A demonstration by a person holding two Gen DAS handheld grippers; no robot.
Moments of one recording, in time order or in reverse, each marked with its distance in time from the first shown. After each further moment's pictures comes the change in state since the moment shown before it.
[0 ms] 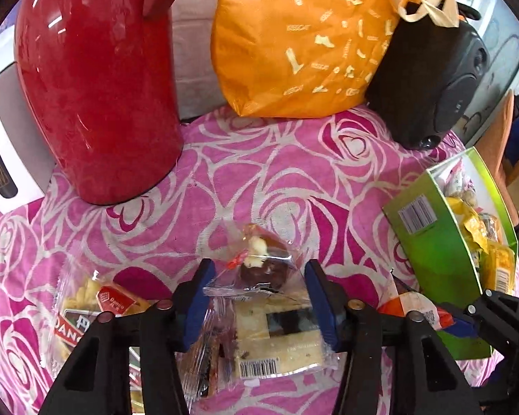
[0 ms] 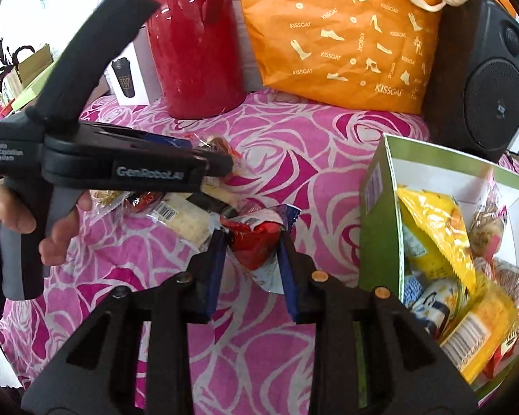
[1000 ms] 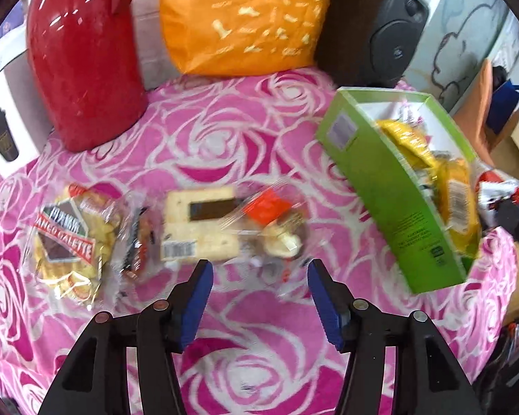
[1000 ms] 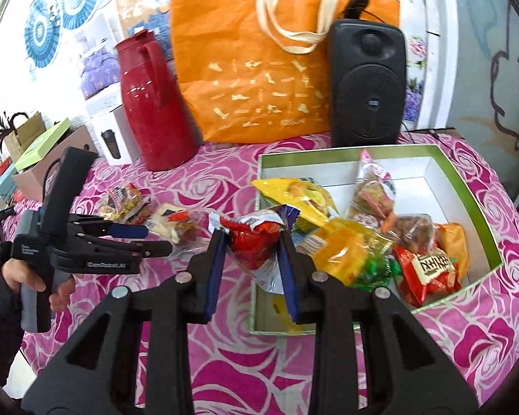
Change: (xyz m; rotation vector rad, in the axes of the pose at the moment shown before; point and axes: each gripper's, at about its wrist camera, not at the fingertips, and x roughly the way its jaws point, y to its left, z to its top) left arm -0.034 -0.059 -0.068 0.066 0.039 -0.036; right arm -0.129 -0.058 -0.047 0.177 -0.211 -0.074
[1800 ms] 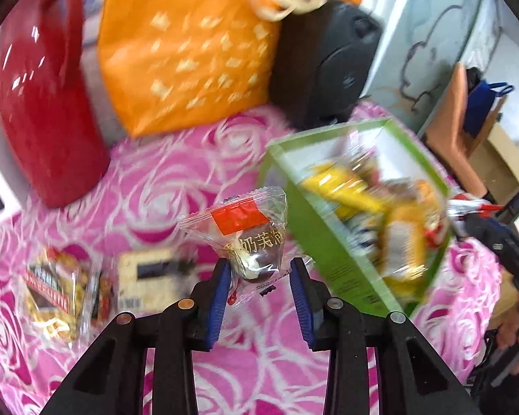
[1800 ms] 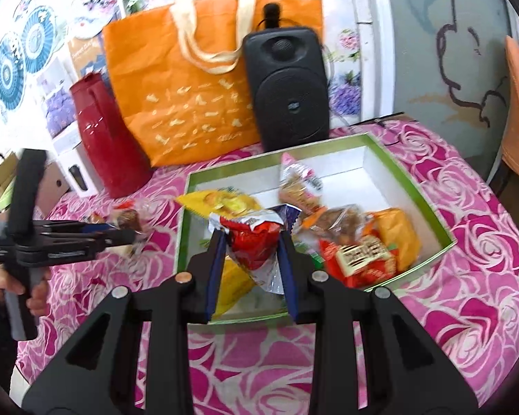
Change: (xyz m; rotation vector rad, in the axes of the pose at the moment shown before) left arm -0.028 -0.050 0.031 0.070 -0.110 -0.066; right arm -0.033 -0.071 -0.004 0.136 -0.071 -0.097
